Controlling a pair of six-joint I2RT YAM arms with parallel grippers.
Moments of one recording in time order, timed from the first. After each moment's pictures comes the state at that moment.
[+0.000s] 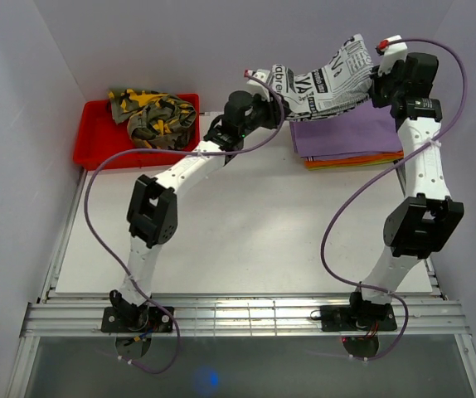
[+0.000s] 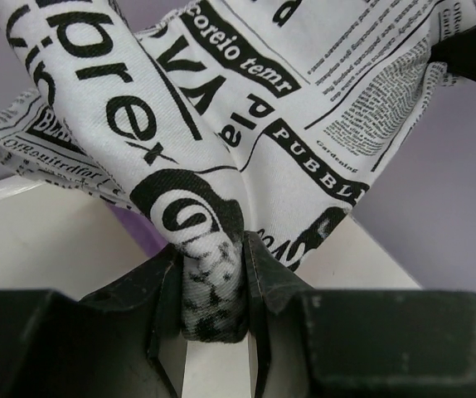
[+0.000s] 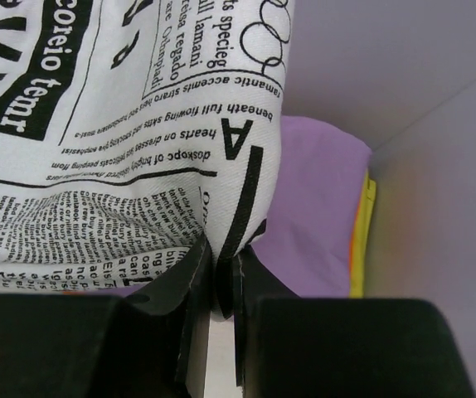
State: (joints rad) left arm -0.61 2.12 1.93 0.16 0.14 -0.32; right arm -0.08 1.79 1.95 -0.50 -0.24 -0.32
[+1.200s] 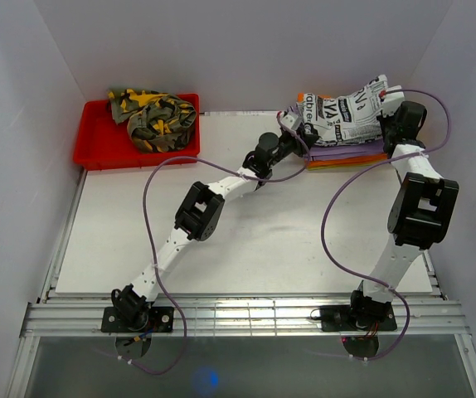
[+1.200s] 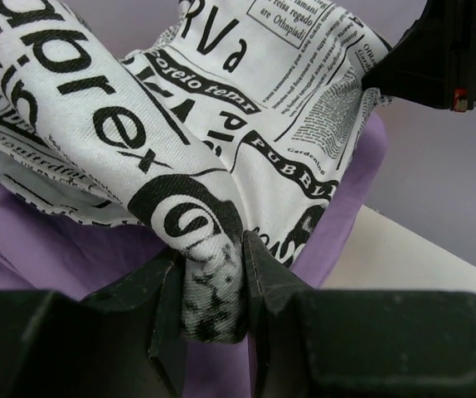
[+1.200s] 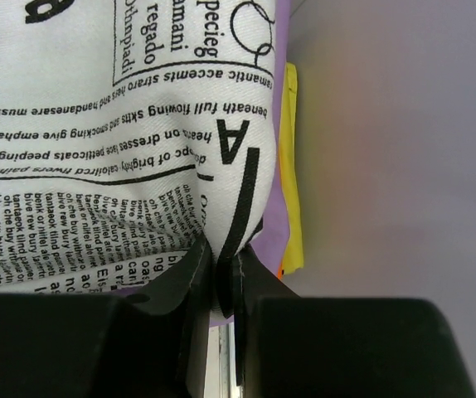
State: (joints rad) left arm -0.71 2.78 2.34 0.66 0.22 -0.26; right arm -0.23 1.92 1.47 0.08 0.00 -0.52
